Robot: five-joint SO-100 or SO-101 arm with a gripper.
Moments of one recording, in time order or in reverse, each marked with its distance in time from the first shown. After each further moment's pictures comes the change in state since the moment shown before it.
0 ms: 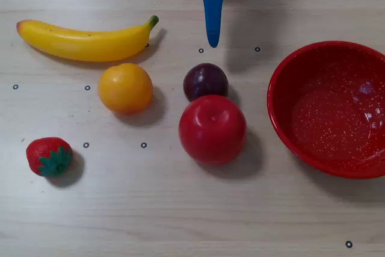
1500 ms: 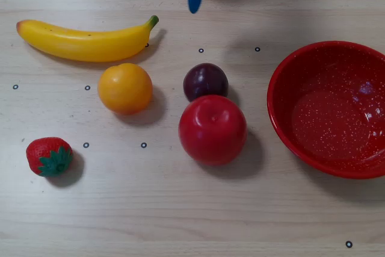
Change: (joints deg) arm -9.1 -50.3 -53.3 29.4 11.1
